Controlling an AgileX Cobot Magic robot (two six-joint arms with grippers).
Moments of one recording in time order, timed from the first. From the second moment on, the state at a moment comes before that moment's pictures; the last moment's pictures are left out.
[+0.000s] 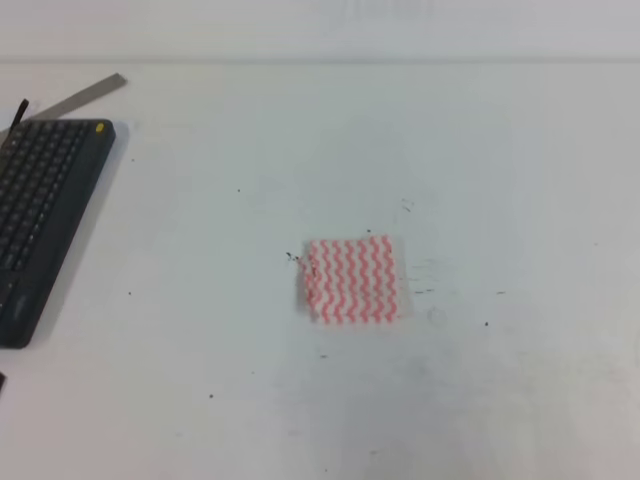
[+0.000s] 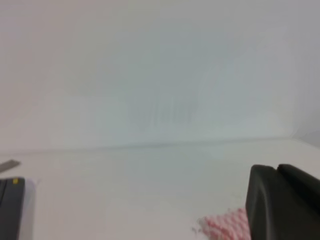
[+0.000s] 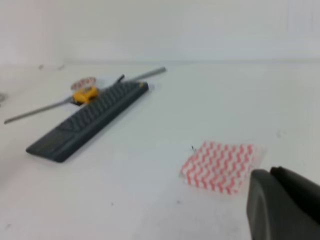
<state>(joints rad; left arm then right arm) -0.45 0.03 -0.11 -1.71 -0.03 1.64 0.37 0.17 -0.47 0.41 0.60 -0.11</state>
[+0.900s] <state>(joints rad) -0.45 0.03 0.01 -1.75 -0.10 1.64 0.37 -0.02 -0.16 0.42 0.38 -0.11</state>
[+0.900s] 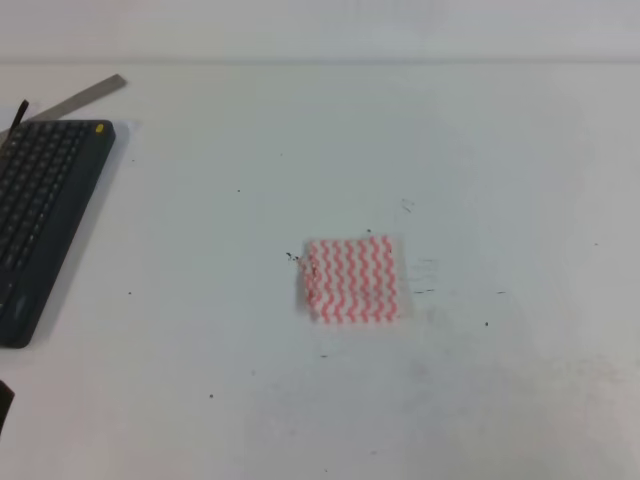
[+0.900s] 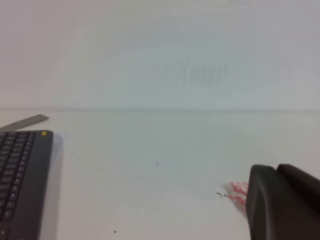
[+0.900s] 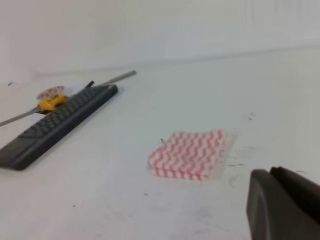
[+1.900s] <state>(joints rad) -0.45 0.03 0.01 -1.75 -0.11 1.64 0.06 -0.02 0.00 0.37 0.38 -0.22</state>
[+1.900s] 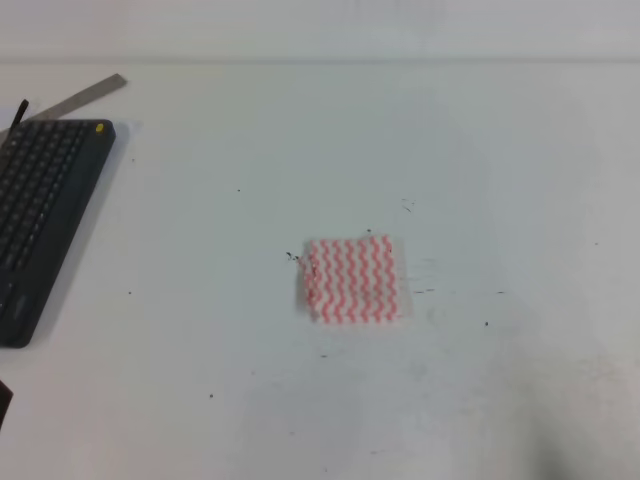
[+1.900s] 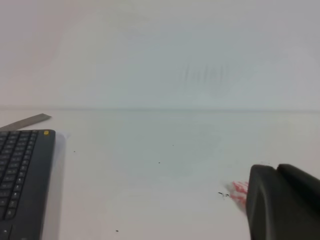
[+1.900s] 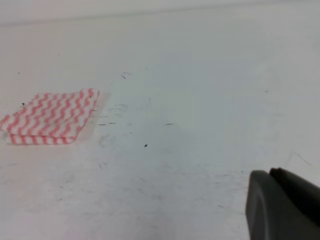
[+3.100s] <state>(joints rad) -0.24 0.02 0.01 -0.77 0.08 0.73 0.06 -0.02 0.01 0.39 0.39 -0.22</state>
